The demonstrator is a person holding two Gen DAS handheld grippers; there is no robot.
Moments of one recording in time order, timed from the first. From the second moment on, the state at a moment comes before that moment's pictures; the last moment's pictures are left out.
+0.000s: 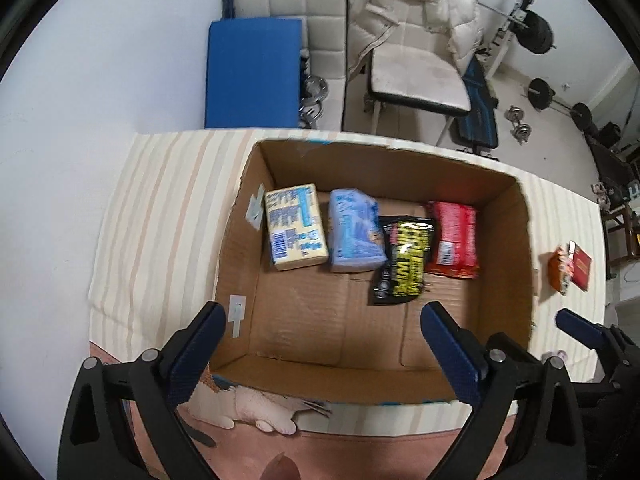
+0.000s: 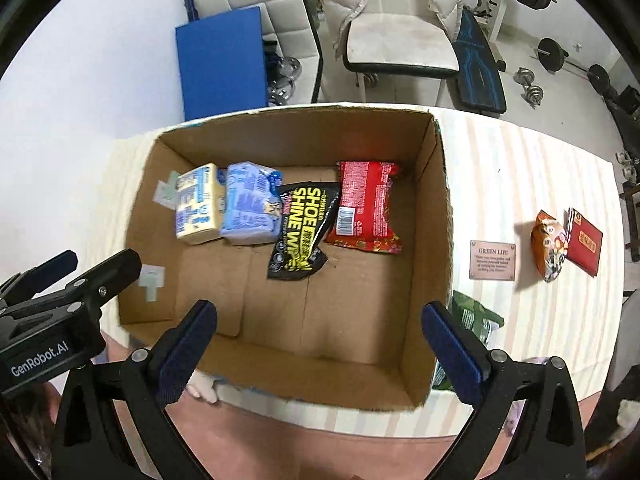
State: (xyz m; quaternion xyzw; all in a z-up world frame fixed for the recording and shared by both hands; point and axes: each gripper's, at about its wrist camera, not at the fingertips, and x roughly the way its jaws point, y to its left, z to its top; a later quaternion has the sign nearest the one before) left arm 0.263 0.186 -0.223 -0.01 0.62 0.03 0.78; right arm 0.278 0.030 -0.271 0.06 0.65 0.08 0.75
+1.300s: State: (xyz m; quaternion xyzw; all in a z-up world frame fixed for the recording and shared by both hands) left arm 0.264 -0.169 -0.477 0.33 0.80 -0.14 0.49; right arm 0.131 -0.268 -0.458 0.34 0.72 -0.14 0.59
